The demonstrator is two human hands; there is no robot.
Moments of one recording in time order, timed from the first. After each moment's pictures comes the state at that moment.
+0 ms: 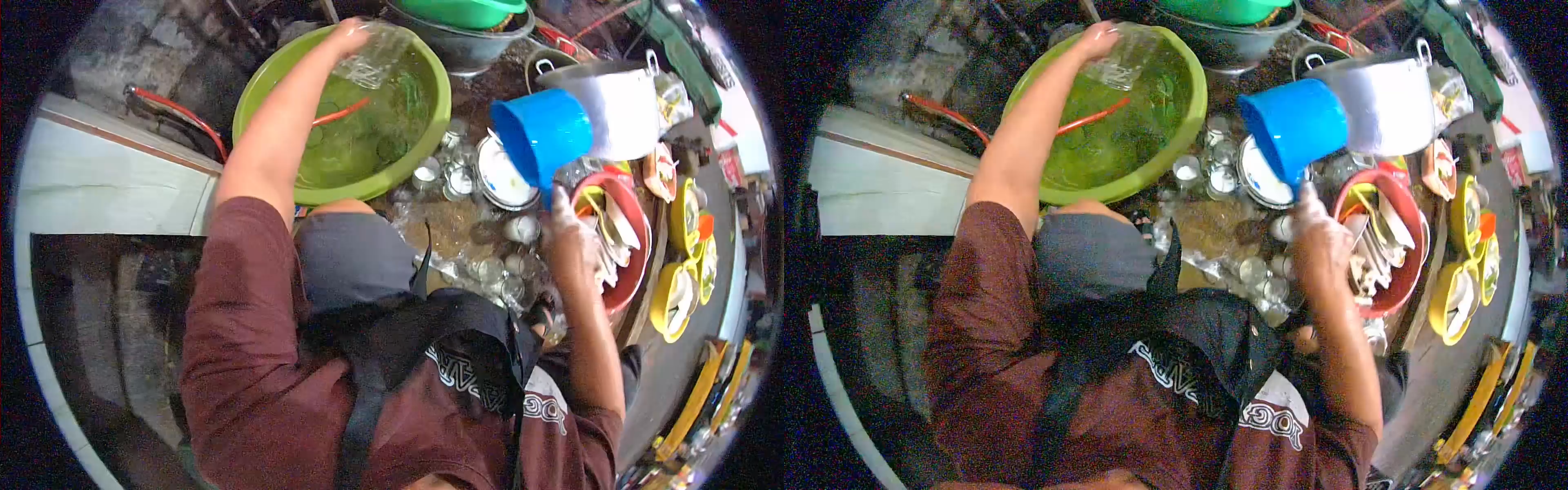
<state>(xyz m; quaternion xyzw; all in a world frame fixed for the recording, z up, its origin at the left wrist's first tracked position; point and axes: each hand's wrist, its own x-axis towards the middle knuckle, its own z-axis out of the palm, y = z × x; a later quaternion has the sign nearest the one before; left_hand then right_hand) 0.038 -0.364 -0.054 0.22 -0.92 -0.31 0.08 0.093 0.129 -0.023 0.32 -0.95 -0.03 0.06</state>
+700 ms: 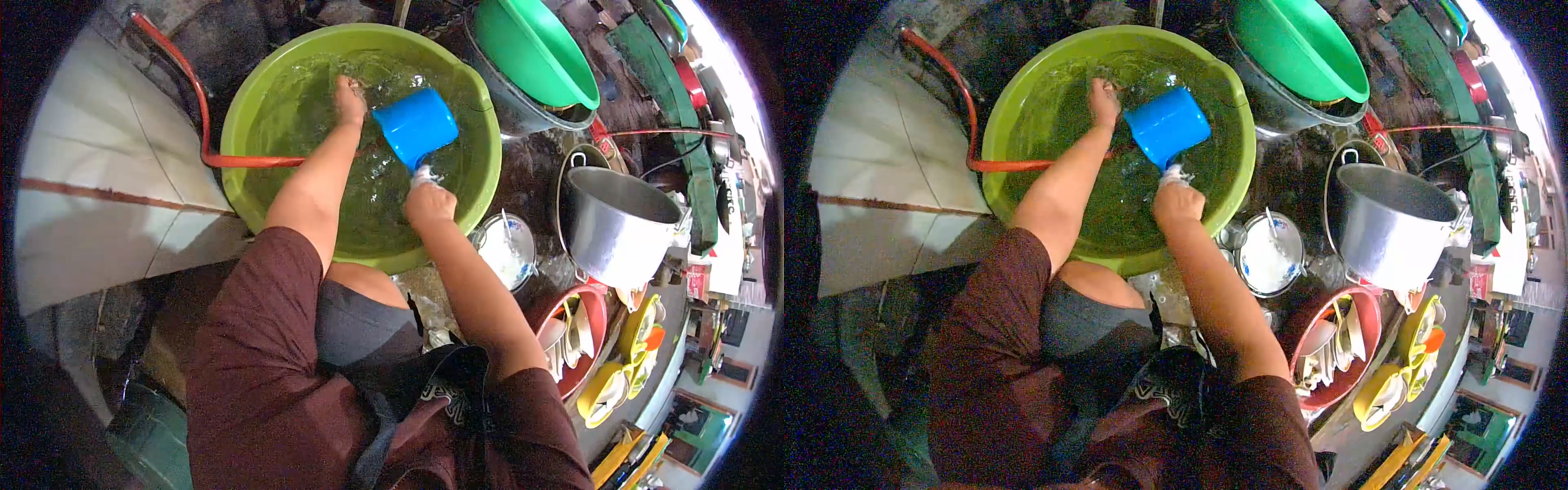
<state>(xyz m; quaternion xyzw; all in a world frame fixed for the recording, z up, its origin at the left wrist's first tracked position) 0.041 -0.475 -0.327 0.45 -0.59 -0.44 0.51 0.047 -0.199 -0.188 0.44 -0.89 -0.06 -0.11</state>
